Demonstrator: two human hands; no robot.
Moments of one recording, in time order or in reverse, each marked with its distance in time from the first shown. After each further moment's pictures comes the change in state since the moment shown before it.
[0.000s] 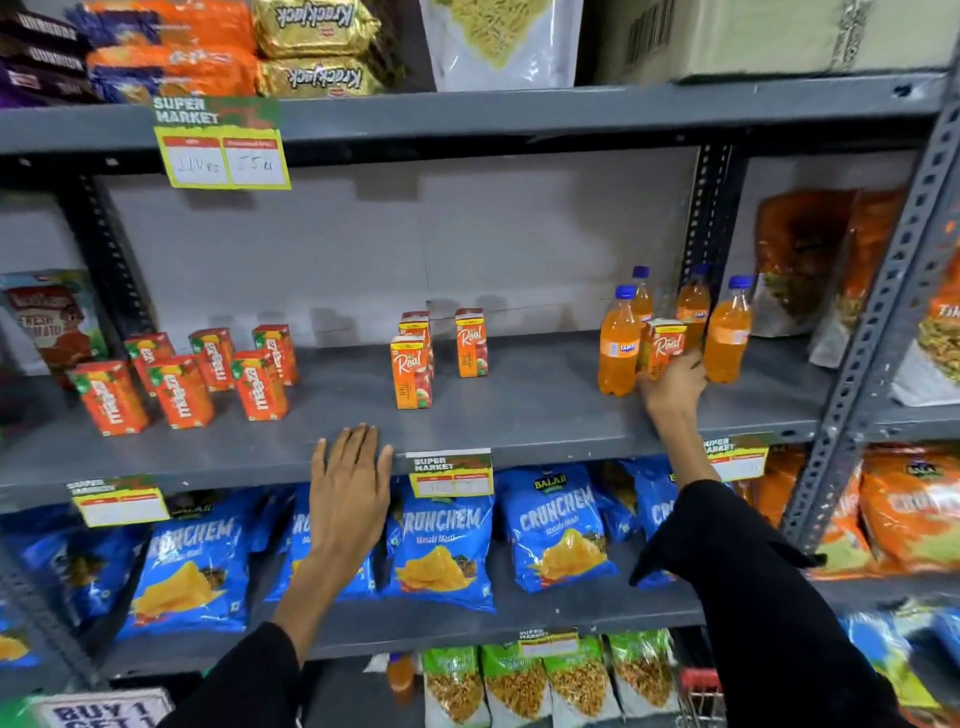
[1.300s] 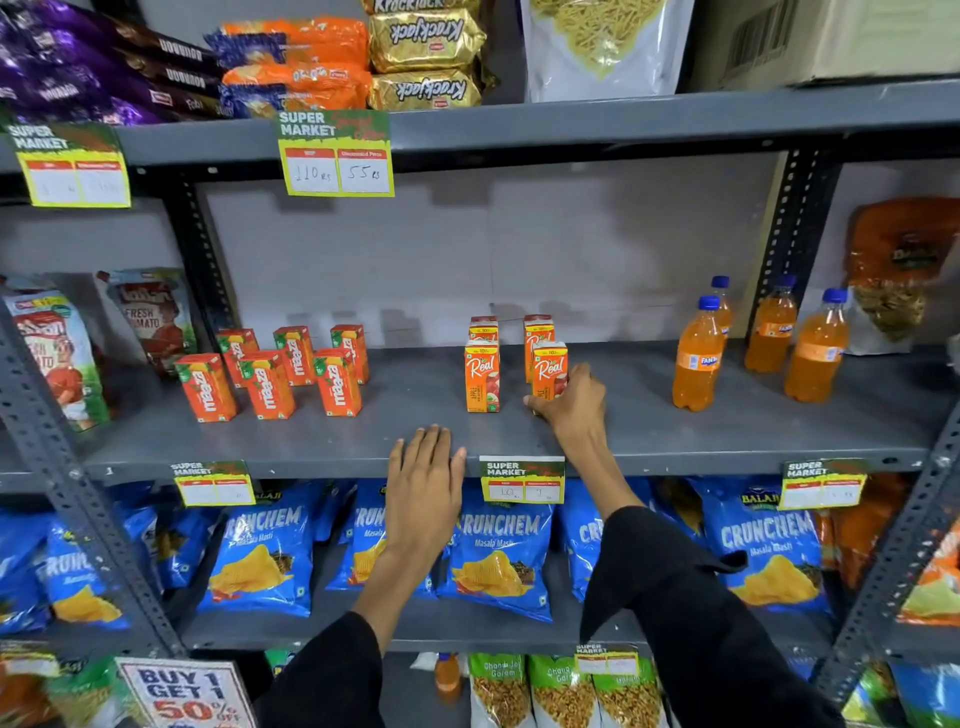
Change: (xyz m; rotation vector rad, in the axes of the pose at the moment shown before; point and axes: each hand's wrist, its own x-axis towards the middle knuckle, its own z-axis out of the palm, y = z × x) left_hand 0.000 -0.003 -0.004 -0.040 0.005 0.013; right_hand -0.143 -0.135 0.087 0.184 -0.317 -0.195
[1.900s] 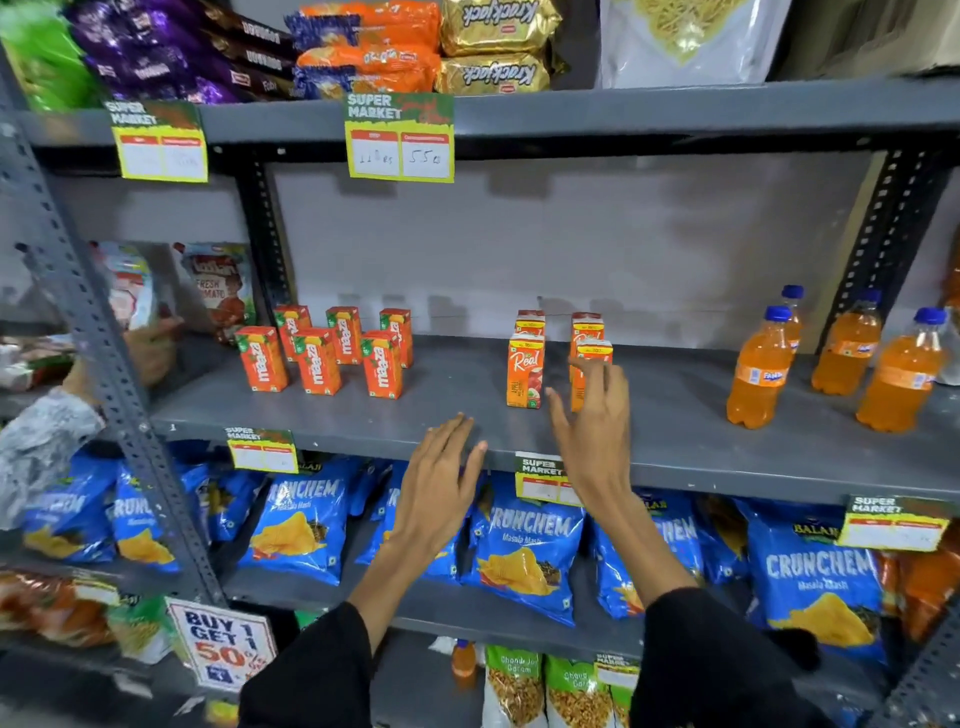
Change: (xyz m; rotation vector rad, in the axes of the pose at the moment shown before) left_hand -0.008 -0.020 -0.015 -0.360 0.067 -0.010; right_hand -0.069 -0.021 -0.005 0.013 0.240 -0.582
